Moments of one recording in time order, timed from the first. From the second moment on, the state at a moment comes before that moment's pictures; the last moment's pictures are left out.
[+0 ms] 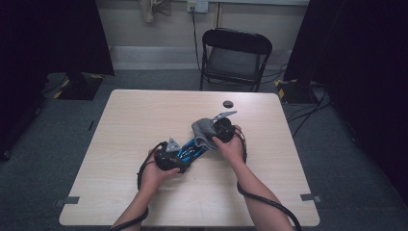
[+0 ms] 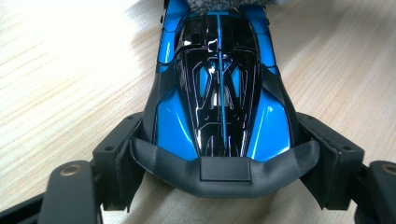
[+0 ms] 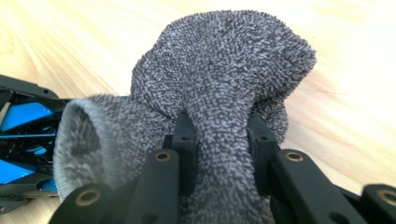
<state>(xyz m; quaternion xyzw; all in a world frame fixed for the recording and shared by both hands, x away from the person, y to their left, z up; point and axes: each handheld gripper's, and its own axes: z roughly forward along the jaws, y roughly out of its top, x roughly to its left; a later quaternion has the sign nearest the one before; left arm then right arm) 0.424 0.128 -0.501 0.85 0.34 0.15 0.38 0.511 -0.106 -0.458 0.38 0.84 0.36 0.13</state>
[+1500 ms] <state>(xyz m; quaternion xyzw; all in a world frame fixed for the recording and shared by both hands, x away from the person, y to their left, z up) 0.423 0.129 -0.501 0.85 0.34 0.15 0.38 0.447 -0.040 -0.459 0.26 0.88 0.39 0.09</state>
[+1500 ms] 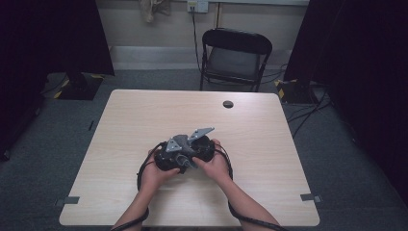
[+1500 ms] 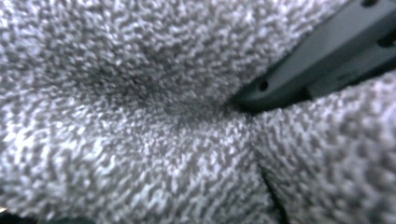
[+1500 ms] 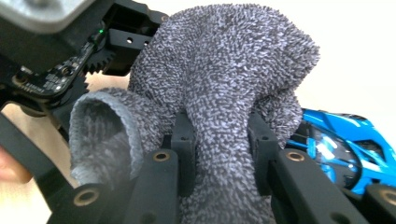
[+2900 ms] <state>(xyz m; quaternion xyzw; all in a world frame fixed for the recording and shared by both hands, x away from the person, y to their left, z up) 0.423 0.128 -0.501 0.85 0.34 0.15 0.38 0.512 -0.088 -0.469 0.35 0.85 0.36 0.13</state>
